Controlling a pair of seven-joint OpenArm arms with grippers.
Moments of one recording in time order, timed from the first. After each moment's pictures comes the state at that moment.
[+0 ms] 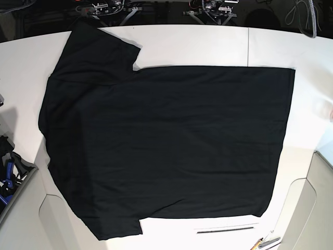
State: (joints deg) left arm 2.4 0.0 -0.3 13.8 -2.7 -1.5 -6.8; right arm -2.8 -0.2 -16.5 13.7 9.7 -1.5 5.6
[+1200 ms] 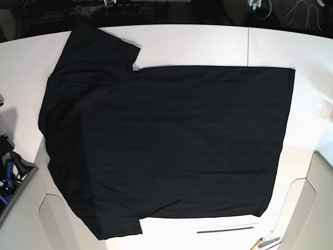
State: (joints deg) left arm 32.0 -16.6 -0.1 40.2 -12.6 -10.7 -8.9; right arm -26.5 6.6 -16.4 33.5 3.3 -2.1 5.8
